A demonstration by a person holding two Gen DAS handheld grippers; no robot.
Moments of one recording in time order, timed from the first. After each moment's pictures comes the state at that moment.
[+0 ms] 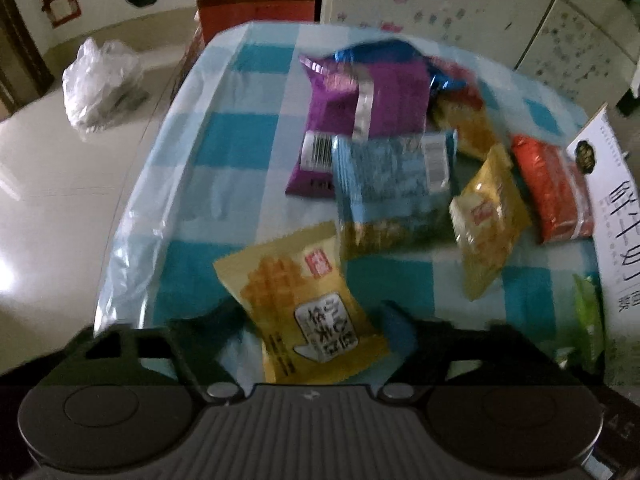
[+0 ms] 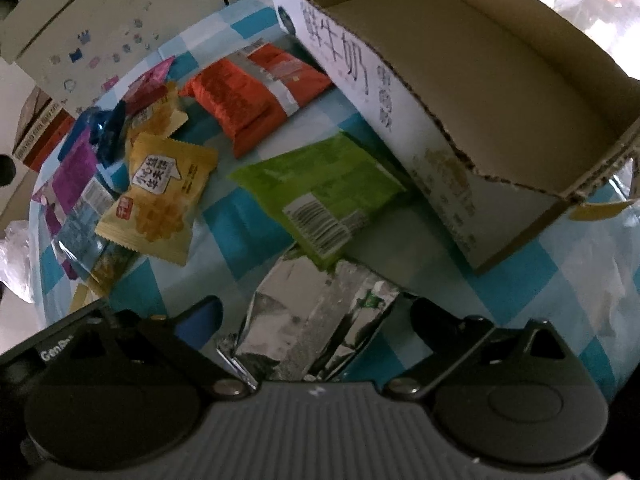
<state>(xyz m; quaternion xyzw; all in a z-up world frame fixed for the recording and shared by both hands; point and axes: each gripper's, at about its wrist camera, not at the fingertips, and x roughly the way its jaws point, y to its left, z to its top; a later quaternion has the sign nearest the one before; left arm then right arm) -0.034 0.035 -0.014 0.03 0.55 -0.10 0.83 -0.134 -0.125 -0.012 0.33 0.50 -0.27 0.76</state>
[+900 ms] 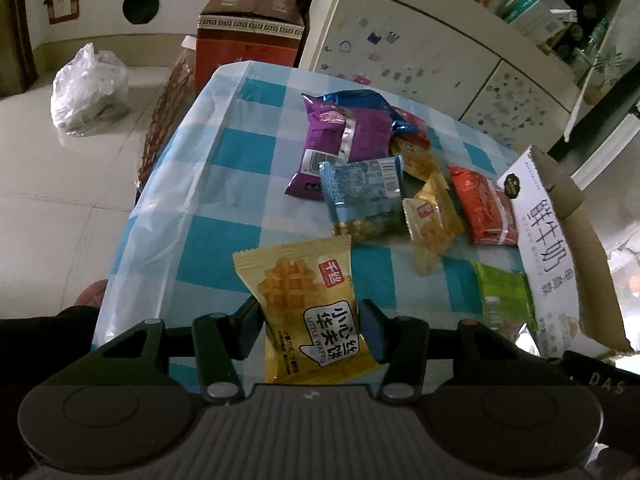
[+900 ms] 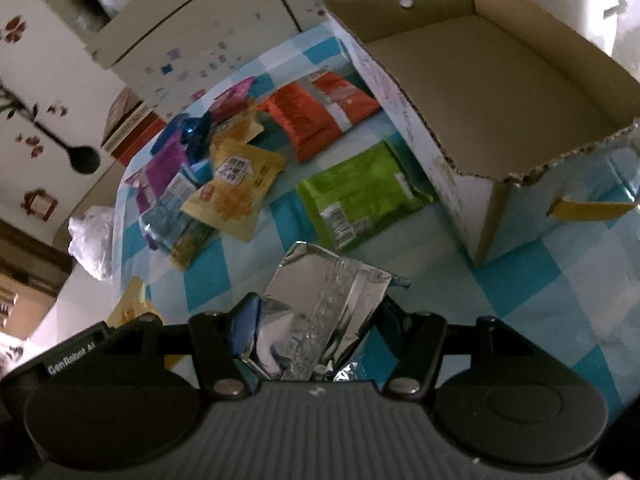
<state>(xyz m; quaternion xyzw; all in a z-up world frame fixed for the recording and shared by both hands) -0.087 0.086 0.019 -0.05 0.49 -0.17 0.85 -0.185 -0.125 0.019 0.34 0.44 -0.15 0.82</state>
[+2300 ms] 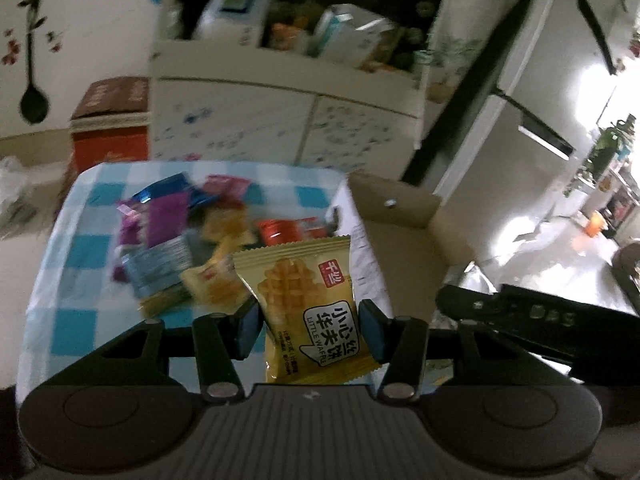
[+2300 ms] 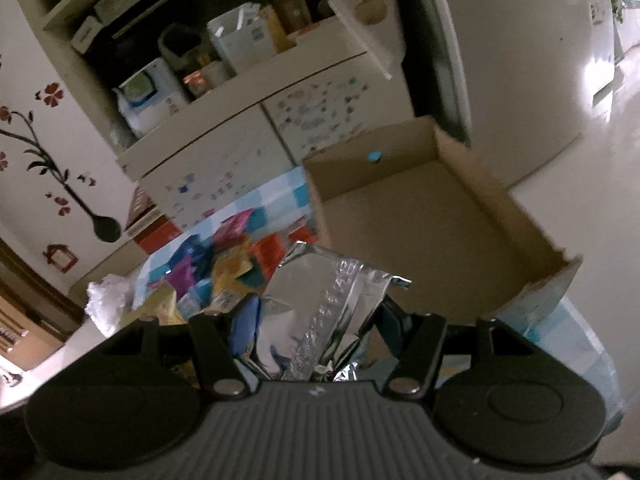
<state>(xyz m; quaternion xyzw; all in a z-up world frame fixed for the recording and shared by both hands) -0.148 -0.031 0.107 -0.01 0.39 -0.30 0.87 -0.237 -0.213 0.102 0.30 0.33 -0.17 0.88</state>
